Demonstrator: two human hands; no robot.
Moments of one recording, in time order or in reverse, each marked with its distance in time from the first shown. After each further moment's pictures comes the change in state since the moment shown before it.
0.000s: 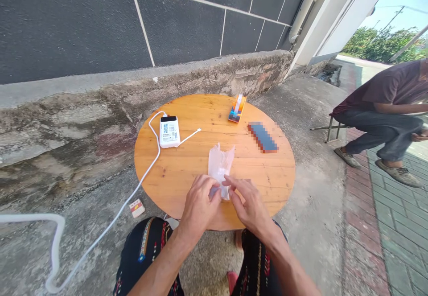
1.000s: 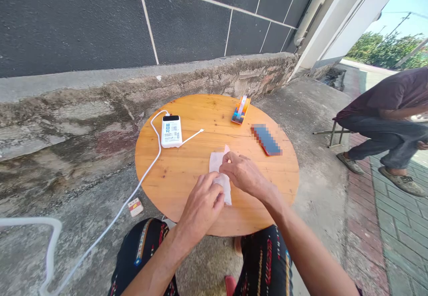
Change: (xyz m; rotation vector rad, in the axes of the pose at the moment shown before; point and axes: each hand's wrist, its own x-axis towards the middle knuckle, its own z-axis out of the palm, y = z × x) left_hand 0.005 -0.005 -0.002 0.107 -0.038 0.207; right_hand 0.086 0.024 -0.011 -0.426 -0.409 -0.207
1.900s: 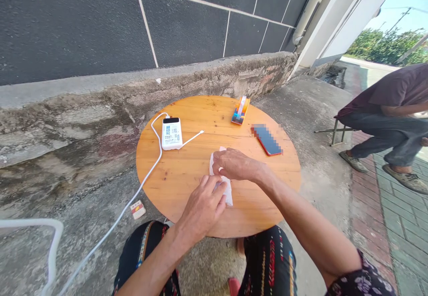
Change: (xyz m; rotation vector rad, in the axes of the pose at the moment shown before) left_hand 0.003 -0.003 -0.005 0.157 -0.118 0.114; right_hand 0.049 0.004 -0.025 0.055 -0.366 -0.198
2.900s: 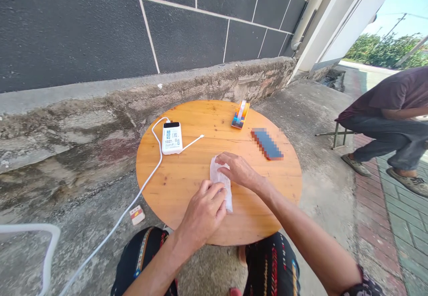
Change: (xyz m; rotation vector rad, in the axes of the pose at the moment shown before) left_hand 0.001 0.001 0.004 -0.045 0.011 -0.001; right_hand -0.008 0.021 0.051 0.330 0.547 0.125
